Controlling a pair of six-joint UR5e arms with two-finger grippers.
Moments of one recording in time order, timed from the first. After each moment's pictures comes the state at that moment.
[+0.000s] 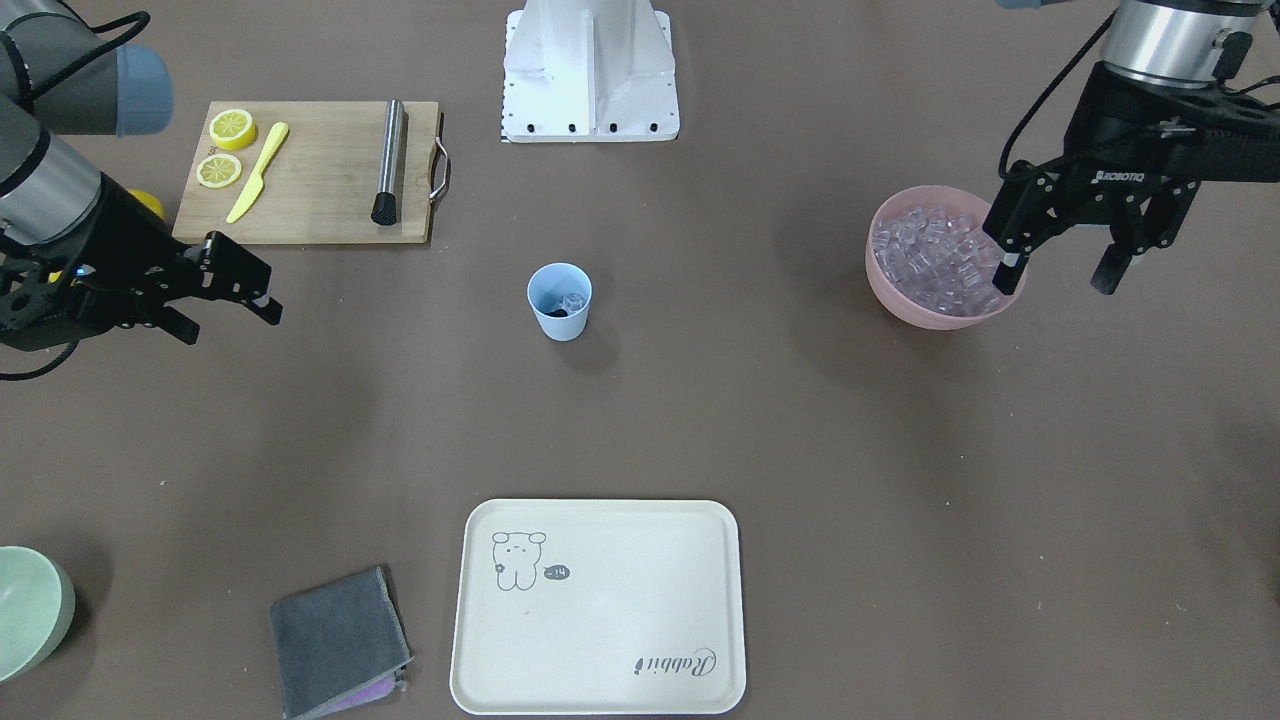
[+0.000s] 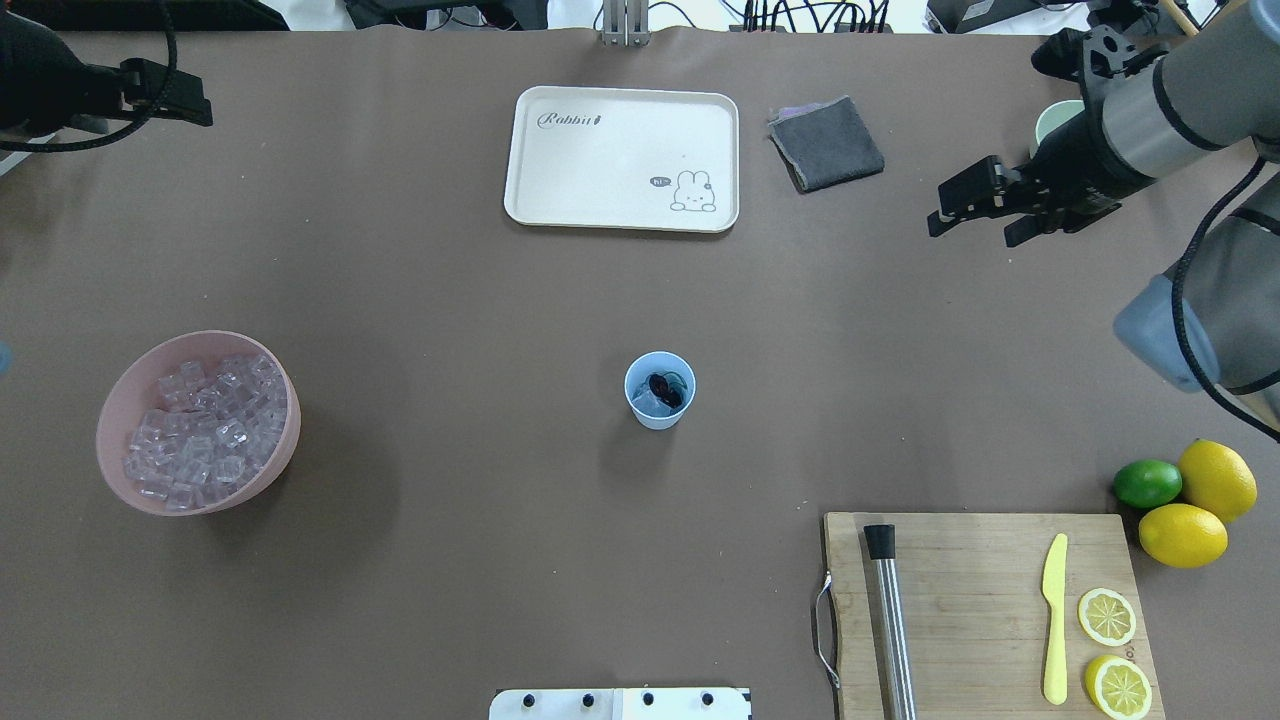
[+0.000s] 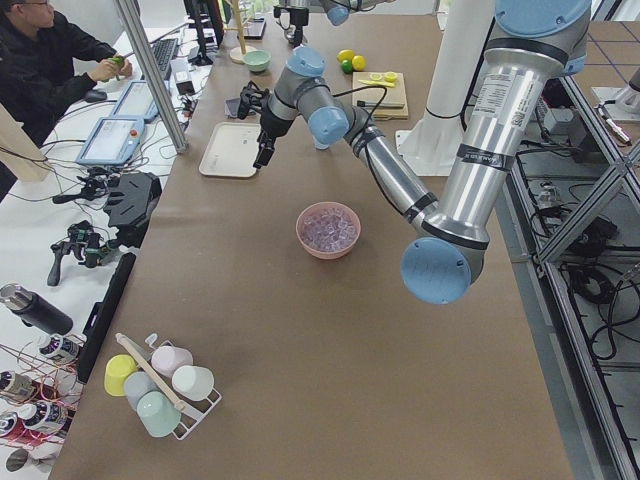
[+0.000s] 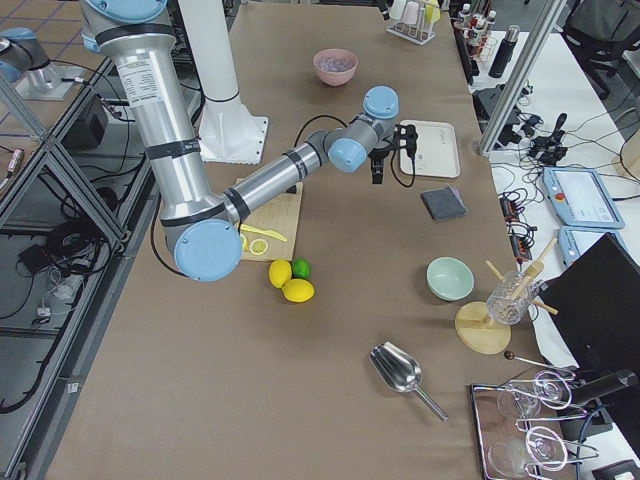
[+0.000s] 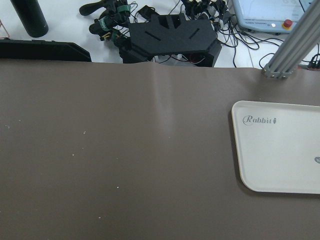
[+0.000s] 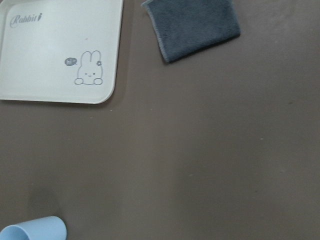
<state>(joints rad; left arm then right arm) -1.06 -1.84 -2.09 -1.68 -1.90 -0.94 1.05 -1.30 1.84 -1.32 2.34 0.86</state>
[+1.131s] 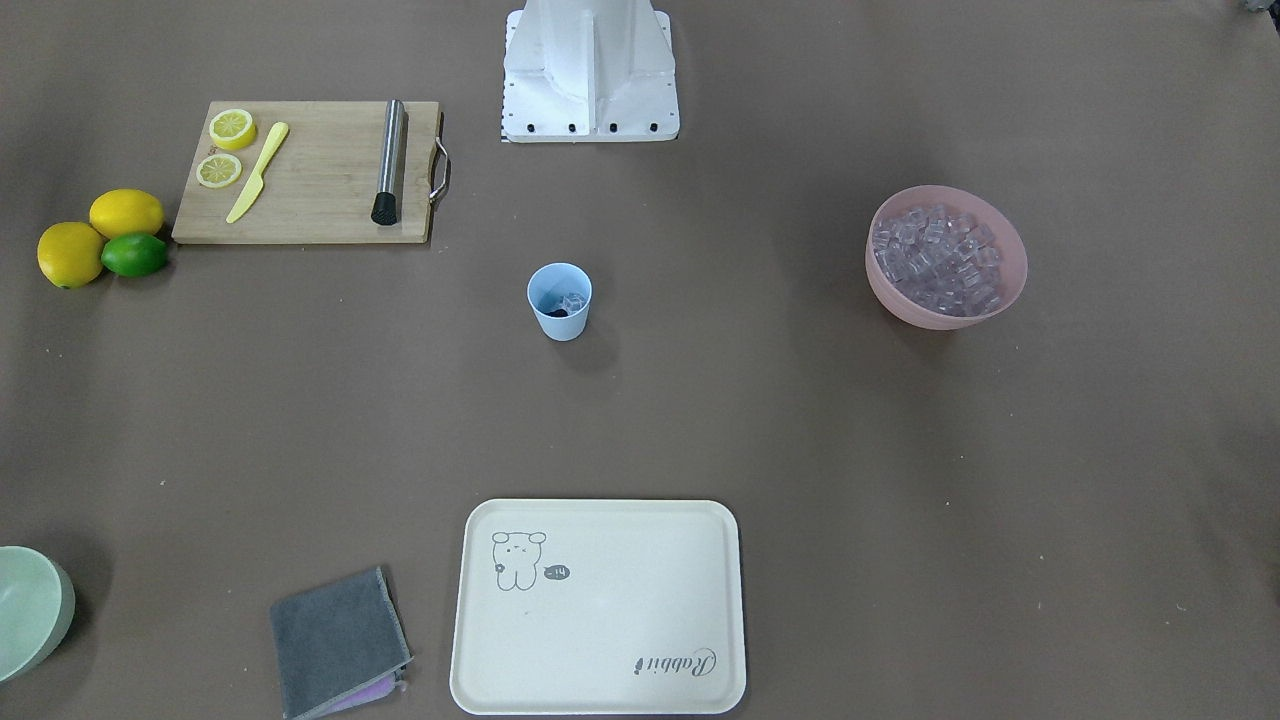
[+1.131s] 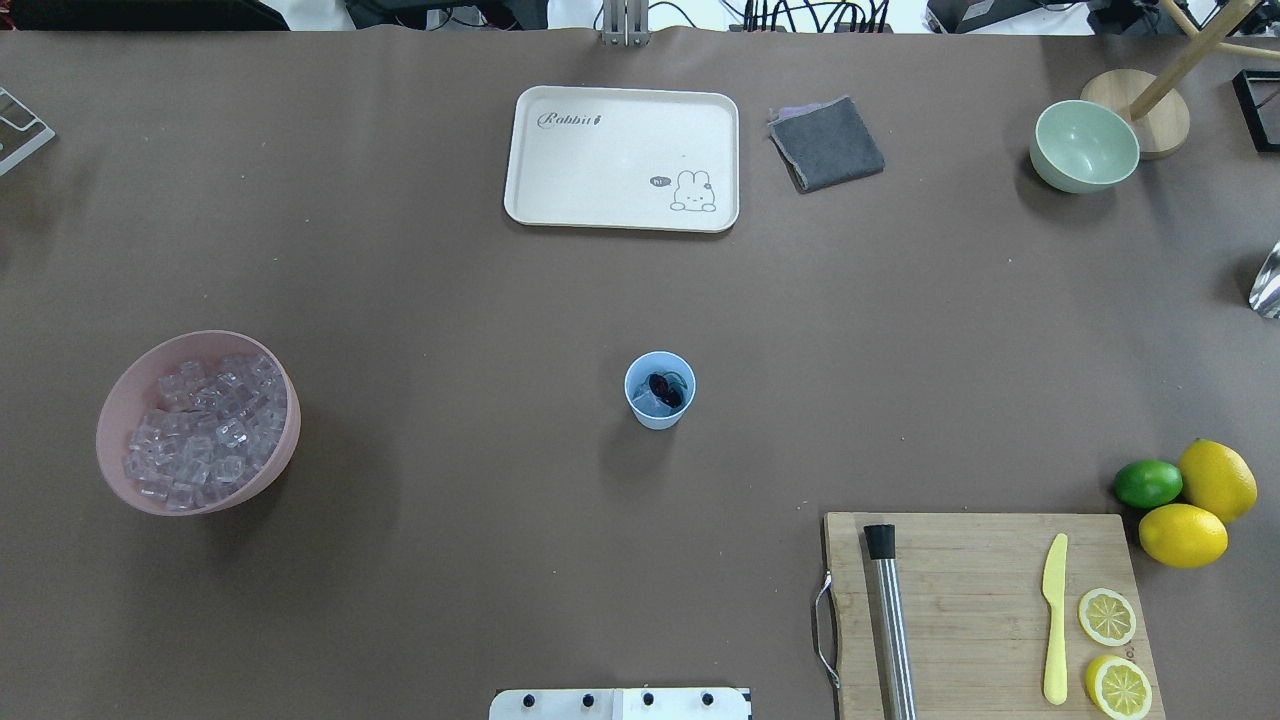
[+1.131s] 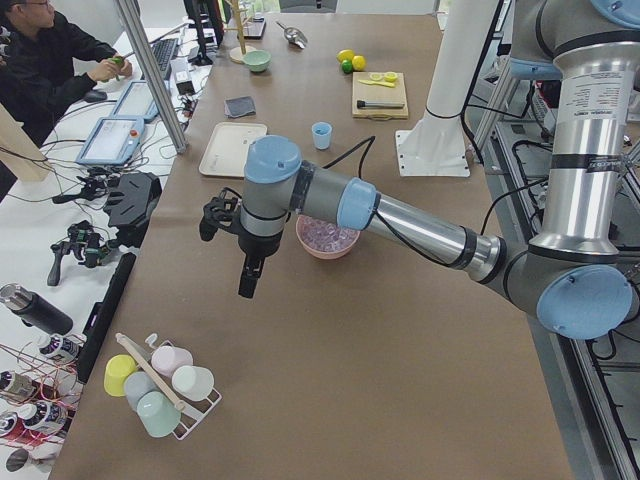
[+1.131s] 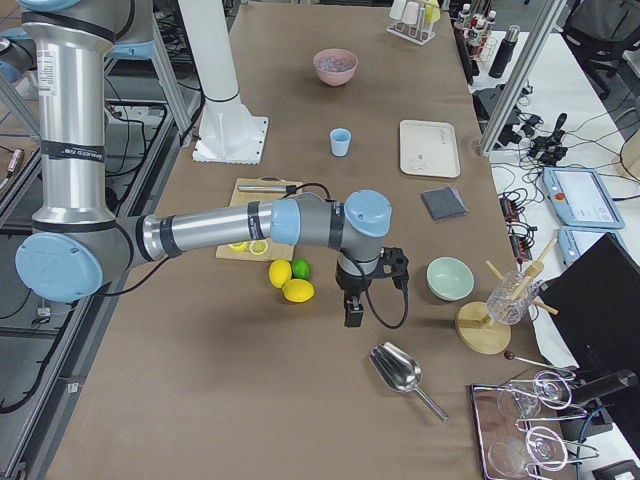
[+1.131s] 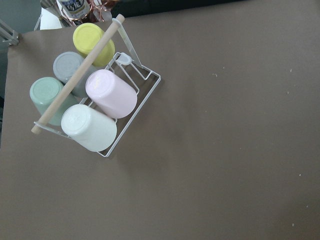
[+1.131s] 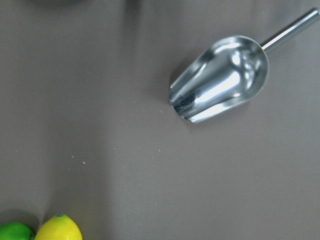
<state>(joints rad) -1.64 -1.57 -1.89 -1.50 -2.27 0.01 1.57 -1.64 1.81 -1.80 2.24 -0.14</state>
